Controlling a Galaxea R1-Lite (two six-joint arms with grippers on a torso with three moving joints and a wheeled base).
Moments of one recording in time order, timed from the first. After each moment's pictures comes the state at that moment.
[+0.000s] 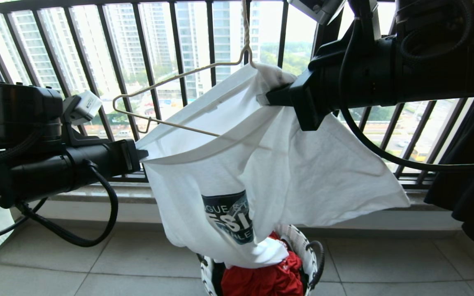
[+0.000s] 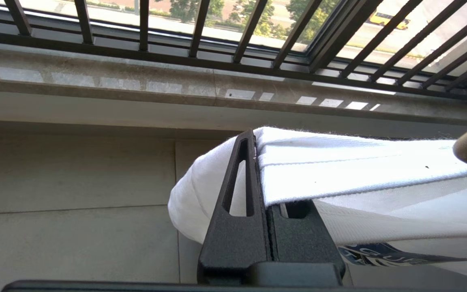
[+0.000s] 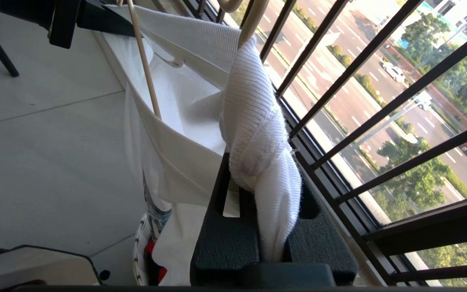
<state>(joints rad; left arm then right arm) -0.26 1.46 -0.93 -0.23 -0.06 -0.32 0.69 1.71 -1.80 0.35 0.09 -0.34</state>
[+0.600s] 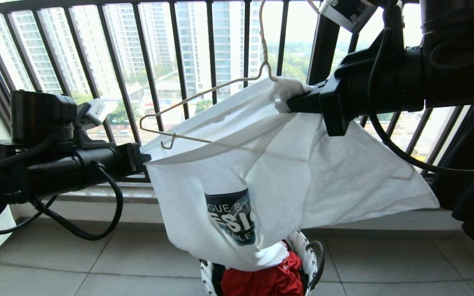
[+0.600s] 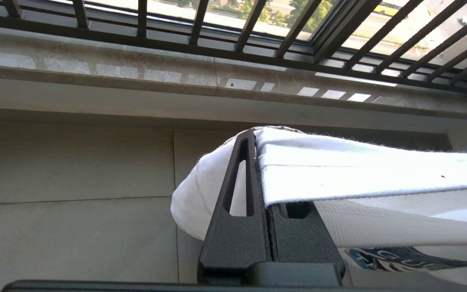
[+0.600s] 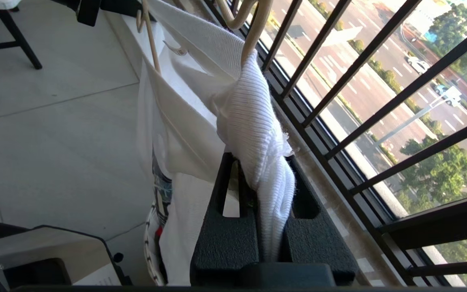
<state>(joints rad) -0.21 1.53 -0.95 -0.24 -0.10 -0.32 0.58 1.65 -1.71 0.34 0.23 -0.34</state>
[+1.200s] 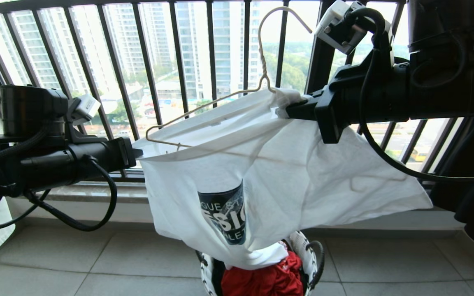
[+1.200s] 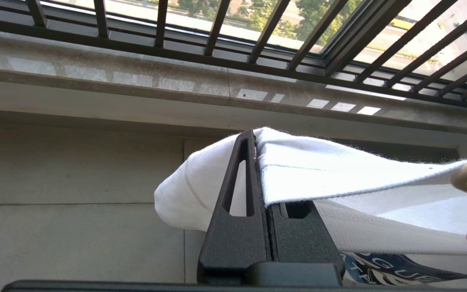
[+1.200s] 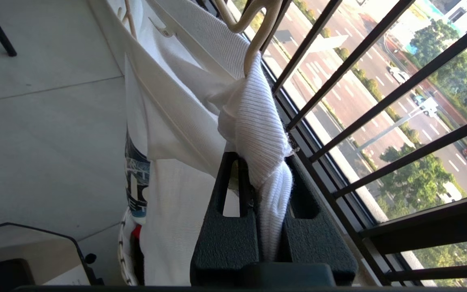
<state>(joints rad) -0.17 1.53 -0.97 -0.23 -0.10 -0.31 0.55 1.66 -1.61 0.23 0.24 -0.41</state>
